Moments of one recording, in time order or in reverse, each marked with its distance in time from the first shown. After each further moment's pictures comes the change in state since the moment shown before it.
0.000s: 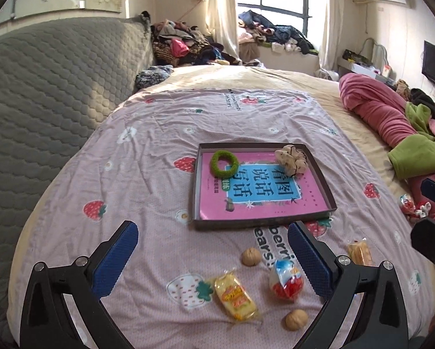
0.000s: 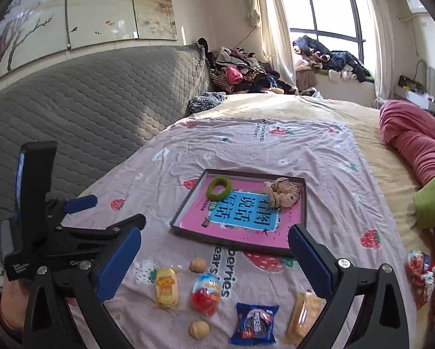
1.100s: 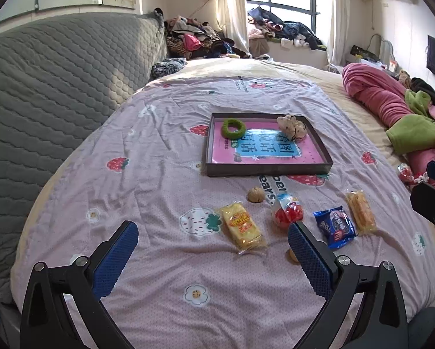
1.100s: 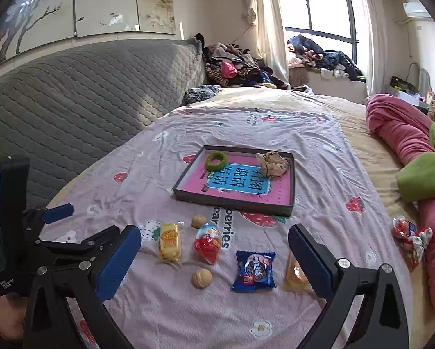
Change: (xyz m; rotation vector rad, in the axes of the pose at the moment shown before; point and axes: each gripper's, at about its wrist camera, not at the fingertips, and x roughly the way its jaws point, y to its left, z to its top) left arm -0.064 -0.003 -0.099 -0.003 0.015 0.057; right arm -0.053 0.021 -0.068 -0.015 0.024 -0.055
